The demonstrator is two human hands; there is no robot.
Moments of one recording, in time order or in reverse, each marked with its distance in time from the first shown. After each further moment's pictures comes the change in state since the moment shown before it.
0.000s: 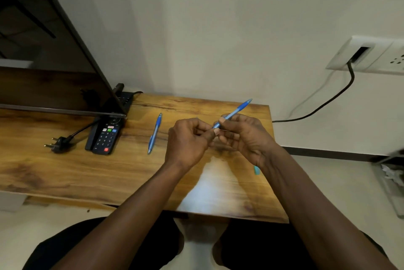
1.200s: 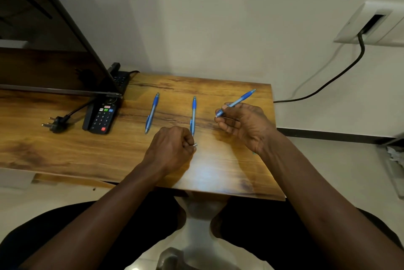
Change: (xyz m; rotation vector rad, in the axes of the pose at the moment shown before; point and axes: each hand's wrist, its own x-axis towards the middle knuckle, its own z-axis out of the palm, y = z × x) left_hand -0.023 -0.050 -0.017 0.678 -0.204 0.007; right_hand 0.000 0.017 -0.012 0.045 0.122 0.086
